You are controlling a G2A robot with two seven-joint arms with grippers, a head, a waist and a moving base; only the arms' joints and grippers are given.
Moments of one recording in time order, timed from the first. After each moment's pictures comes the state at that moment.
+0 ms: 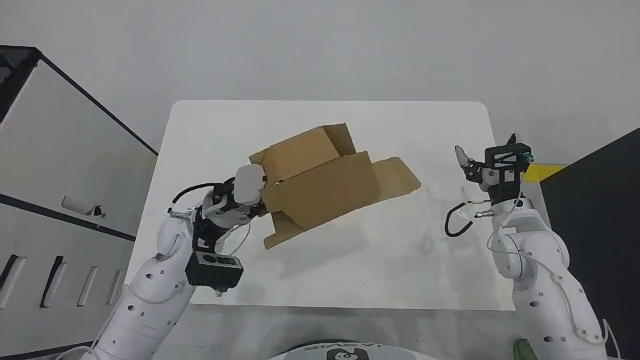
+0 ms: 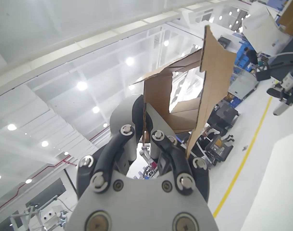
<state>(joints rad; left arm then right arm) 1.52 -1.10 -1.26 -1.74 1.87 0.30 1.25 -1.73 -1.15 1.60 -1.80 -1.33 0.00 0.00</state>
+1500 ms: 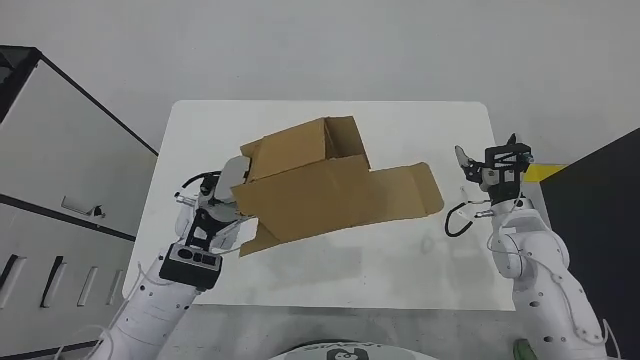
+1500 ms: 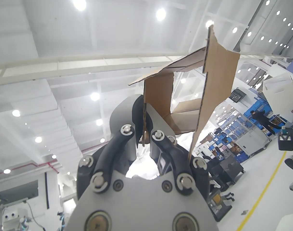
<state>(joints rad) 1.43 -1.14 -1.17 -1.75 1.65 0.20 1.32 -1.73 -1.15 1.60 -1.80 -1.33 0.00 0.00</state>
